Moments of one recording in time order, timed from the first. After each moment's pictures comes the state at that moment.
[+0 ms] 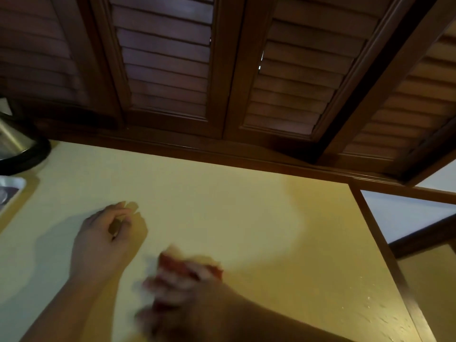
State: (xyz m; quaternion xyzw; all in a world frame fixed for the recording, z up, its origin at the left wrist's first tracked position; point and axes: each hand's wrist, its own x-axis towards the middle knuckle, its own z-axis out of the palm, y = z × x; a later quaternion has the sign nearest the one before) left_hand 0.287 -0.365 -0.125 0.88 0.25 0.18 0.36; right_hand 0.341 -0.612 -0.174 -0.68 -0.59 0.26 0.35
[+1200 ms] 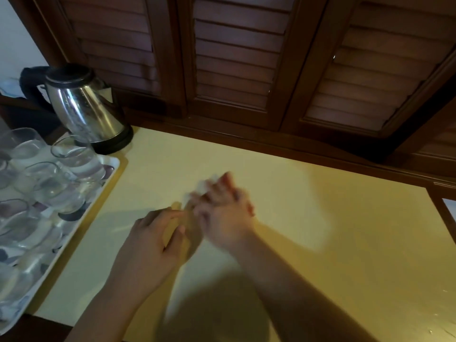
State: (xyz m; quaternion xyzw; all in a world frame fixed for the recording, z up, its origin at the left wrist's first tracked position) left_hand 0.209 -0.334 -0.082 0.92 0.21 0.08 0.32; right_hand 0.364 -0.467 -0.122 -0.90 -0.41 0.05 0.10
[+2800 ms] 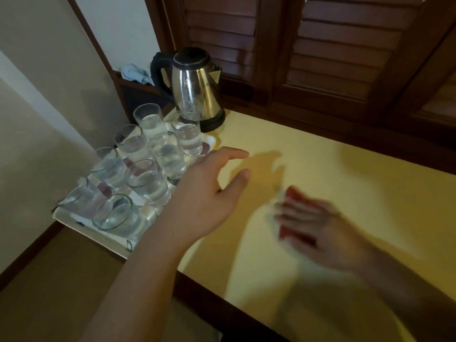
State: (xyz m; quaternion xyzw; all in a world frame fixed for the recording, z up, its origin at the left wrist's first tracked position) left_hand 0.178 -0.281 0.000 0.89 0.19 0.17 0.38; right_hand 0.344 -0.521 -0.116 -0.77 -0.62 0.00 0.13
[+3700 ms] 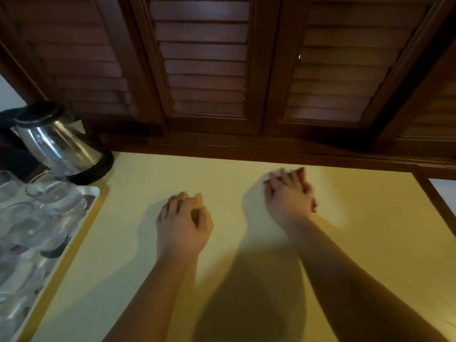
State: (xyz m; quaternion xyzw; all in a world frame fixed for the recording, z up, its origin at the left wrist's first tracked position) left_hand 0.323 -0.372 -0.132 0.95 0.22 0.10 0.20; right_hand 0.467 -0.594 -0.118 -0.99 -0.11 0.00 0.12
